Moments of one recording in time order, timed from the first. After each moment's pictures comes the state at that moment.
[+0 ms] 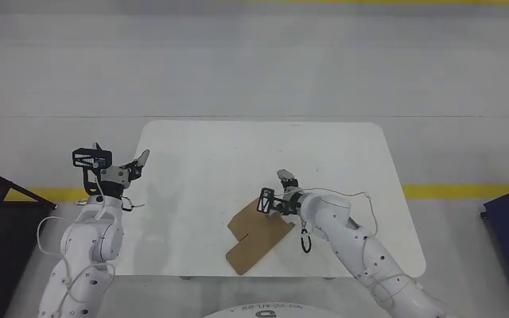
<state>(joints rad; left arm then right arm) 1.73 -1.15 -1.60 -1.80 1.33 0.00 0.00 -1.45 -1.17 1.04 -1.63 -1.93 -0.54 0.41</state>
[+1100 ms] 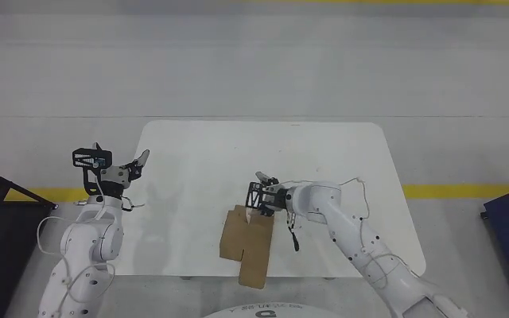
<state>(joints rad) 1.73 -1.15 -1.60 -1.80 1.33 0.00 0.00 -1.33 -1.19 1.02 -1.54 -1.61 -0.76 0.30</state>
